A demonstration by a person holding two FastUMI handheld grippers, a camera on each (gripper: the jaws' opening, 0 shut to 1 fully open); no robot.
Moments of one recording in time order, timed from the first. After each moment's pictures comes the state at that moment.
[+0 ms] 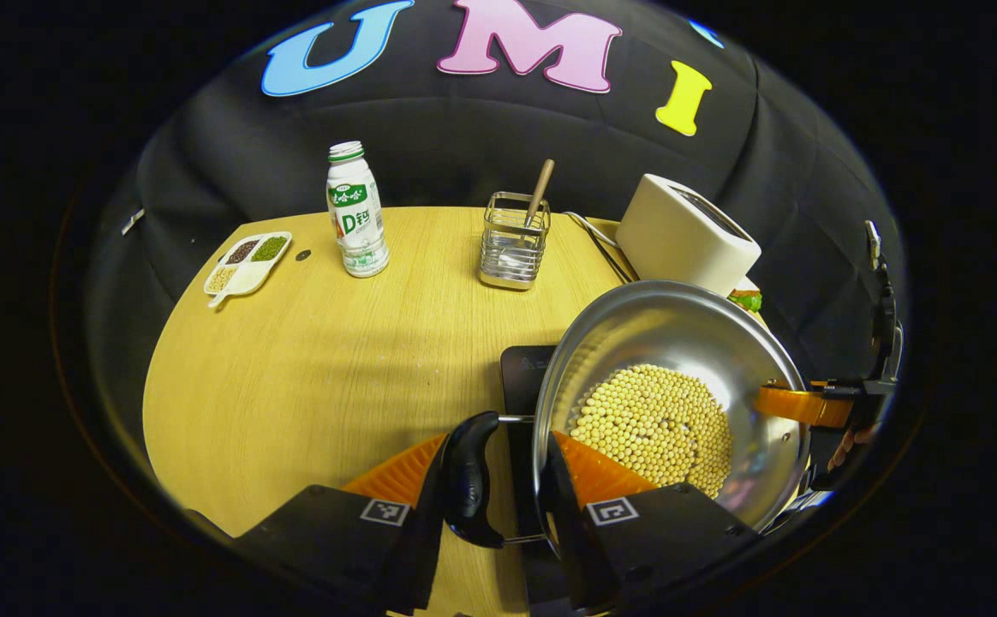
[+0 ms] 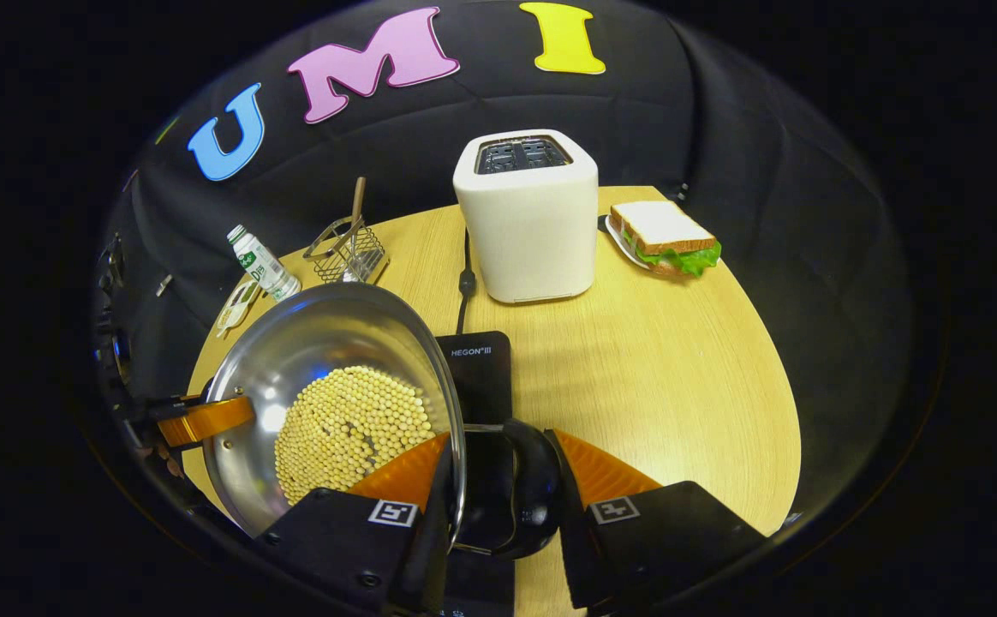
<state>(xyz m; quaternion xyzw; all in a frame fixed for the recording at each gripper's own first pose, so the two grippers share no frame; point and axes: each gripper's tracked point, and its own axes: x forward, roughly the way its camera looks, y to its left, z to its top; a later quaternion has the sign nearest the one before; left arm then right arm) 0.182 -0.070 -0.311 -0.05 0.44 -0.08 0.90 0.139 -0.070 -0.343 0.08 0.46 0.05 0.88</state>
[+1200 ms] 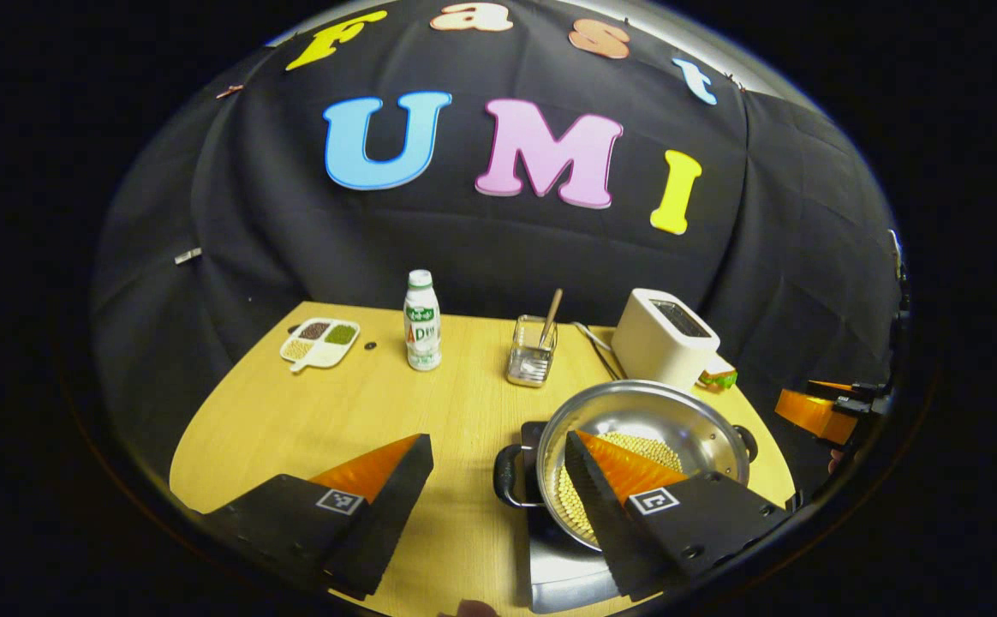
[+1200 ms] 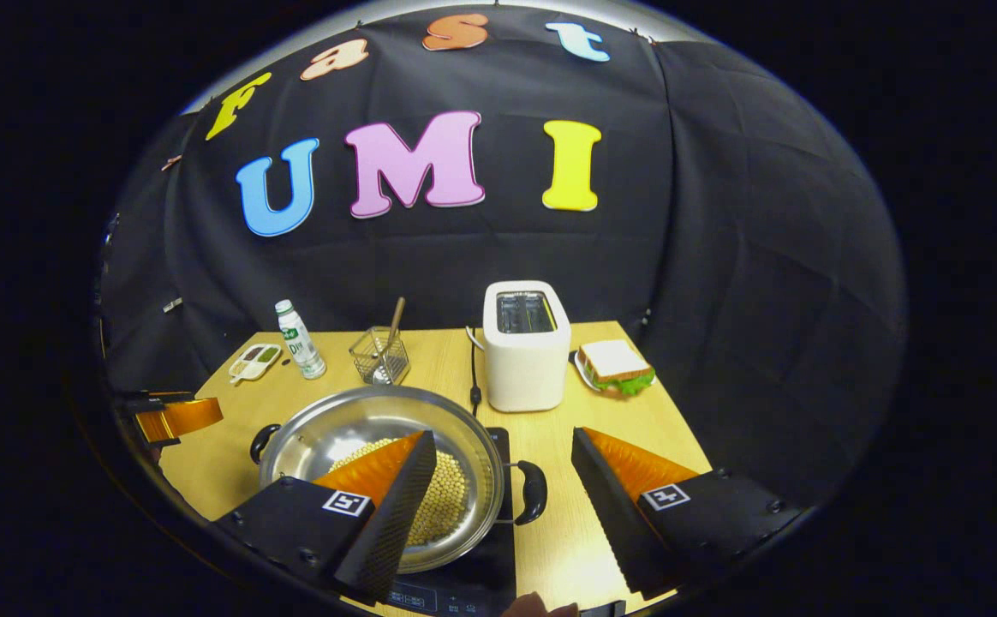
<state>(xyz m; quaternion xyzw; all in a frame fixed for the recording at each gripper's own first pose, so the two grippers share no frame) 0.130 -0.026 -0.162 -0.05 0.25 -0.03 0.97 0.113 -0.070 -0.168 0.02 0.23 0.02 0.97</state>
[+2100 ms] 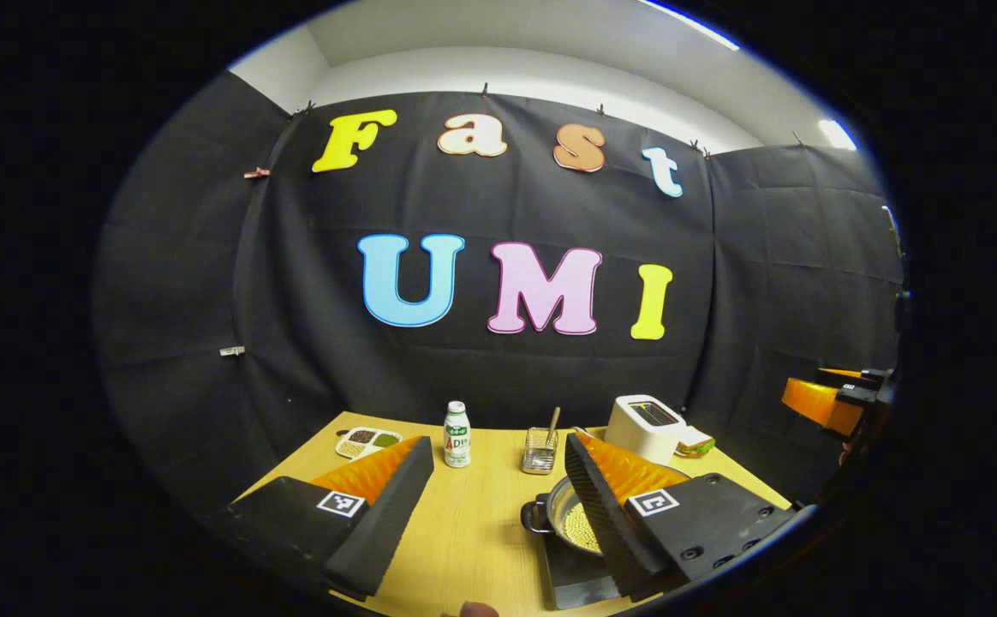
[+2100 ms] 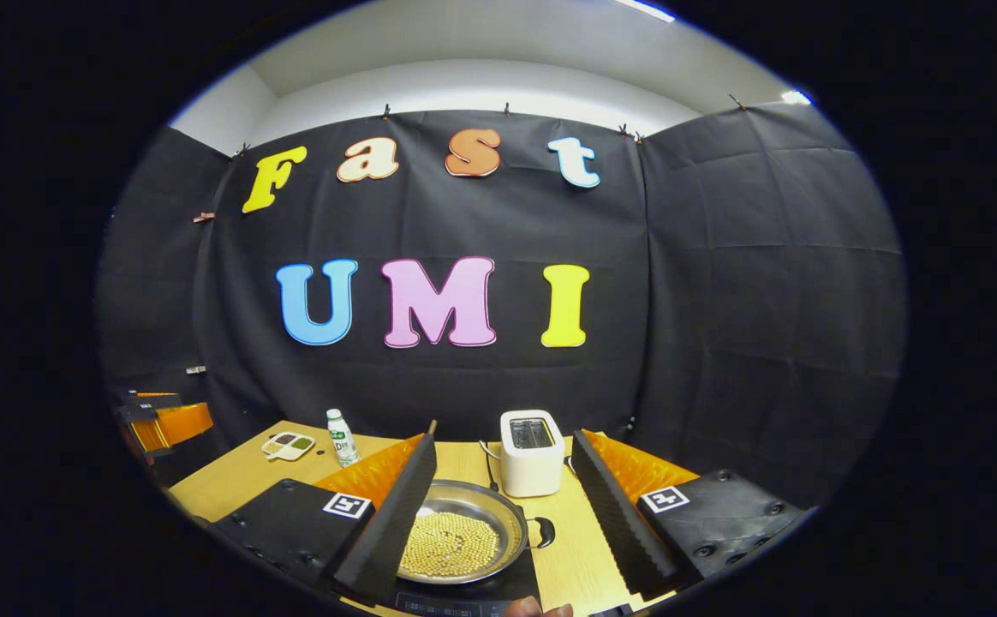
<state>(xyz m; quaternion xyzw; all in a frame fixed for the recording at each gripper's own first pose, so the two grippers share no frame) 0.025 0.020 -0.016 -0.02 0.05 -0.02 1.00 0.025 -0.034 -0.010 0.02 0.03 0.01 1.00</state>
